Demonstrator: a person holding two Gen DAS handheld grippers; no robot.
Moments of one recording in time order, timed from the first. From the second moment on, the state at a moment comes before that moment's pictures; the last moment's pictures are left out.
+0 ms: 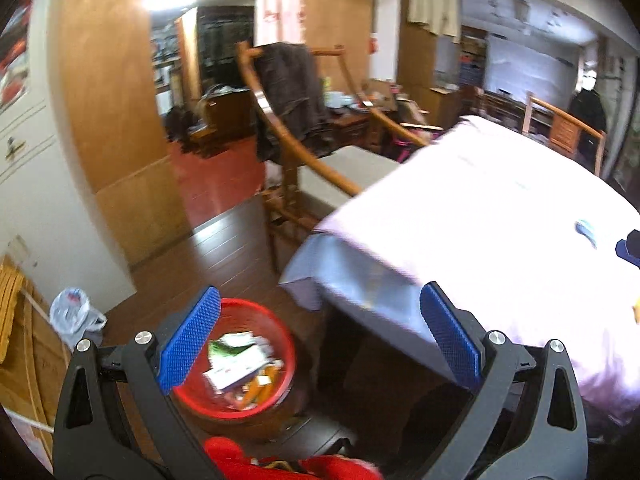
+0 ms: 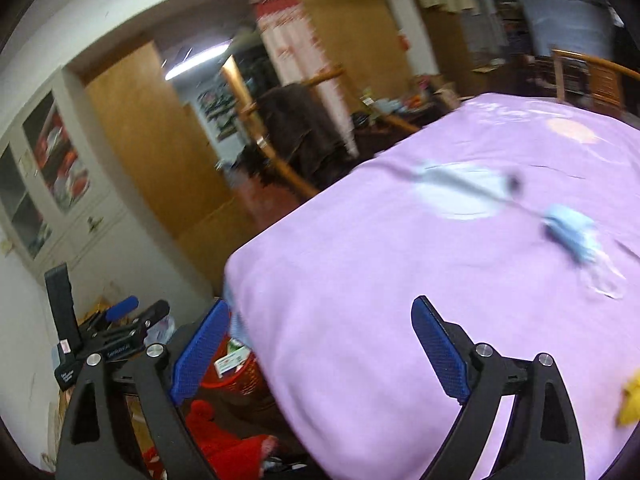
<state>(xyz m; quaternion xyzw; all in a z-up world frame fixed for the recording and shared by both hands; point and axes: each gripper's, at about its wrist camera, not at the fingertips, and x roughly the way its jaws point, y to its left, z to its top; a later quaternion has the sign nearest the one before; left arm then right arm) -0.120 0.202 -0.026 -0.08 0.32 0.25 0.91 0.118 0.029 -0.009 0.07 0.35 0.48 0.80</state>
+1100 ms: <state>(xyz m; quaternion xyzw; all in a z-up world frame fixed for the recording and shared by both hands) 0.211 -0.072 -0.047 -0.03 0.45 -0.05 0.89 0.232 -0.230 -0.071 0.15 0.35 0.24 0.89</state>
